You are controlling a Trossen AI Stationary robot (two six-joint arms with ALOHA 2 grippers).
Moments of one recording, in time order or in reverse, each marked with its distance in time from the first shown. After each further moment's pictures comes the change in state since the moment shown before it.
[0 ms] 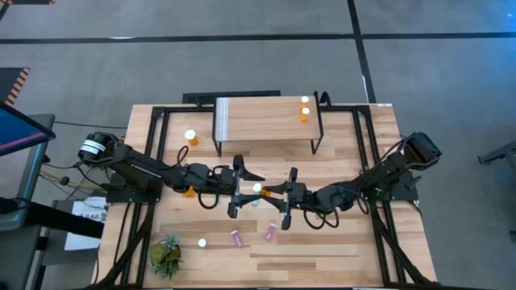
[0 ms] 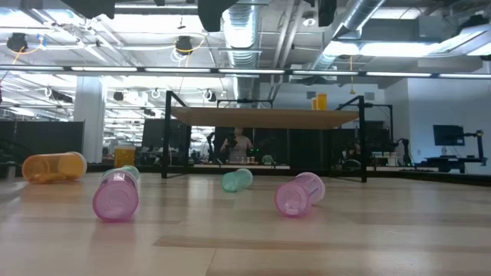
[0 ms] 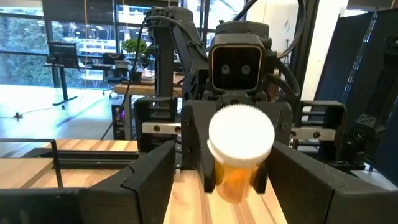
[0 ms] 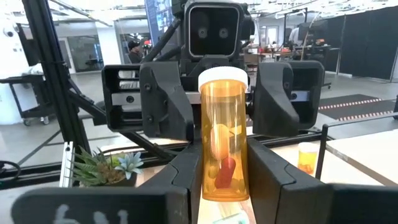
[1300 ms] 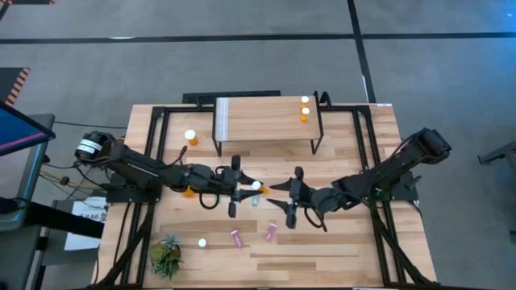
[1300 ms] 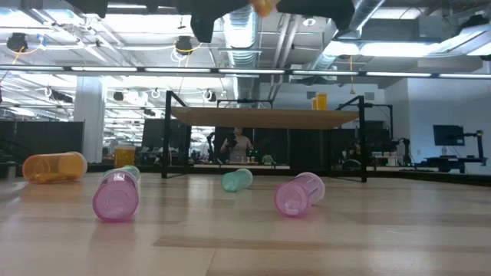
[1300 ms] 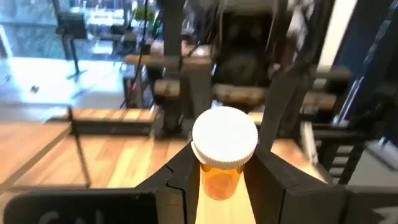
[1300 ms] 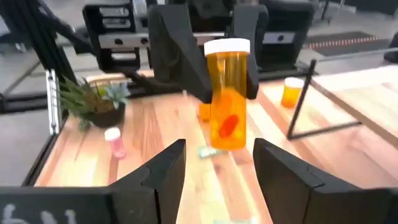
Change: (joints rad) left arm 0.001 -0.043 0.000 -0.192 -0.050 -0.007; right arm 0.010 -0.138 0.095 -0.638 0.001 0.198
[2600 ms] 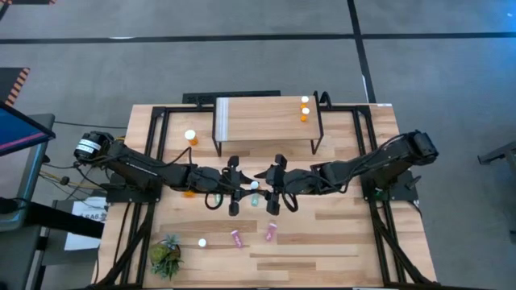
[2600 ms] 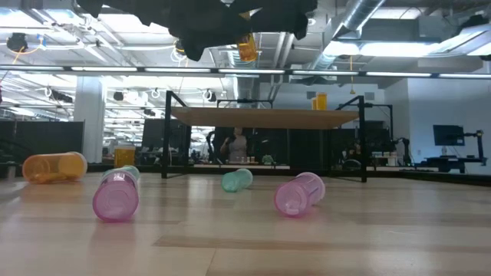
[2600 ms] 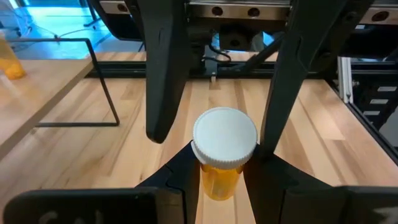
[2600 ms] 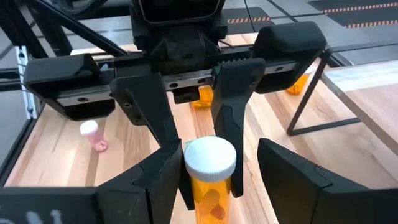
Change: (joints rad) left arm 0.001 -0.009 0.036 -0.288 -0.066 -0.011; right arm -0.192 0.150 0.249 -0.232 -0.236 -0.029
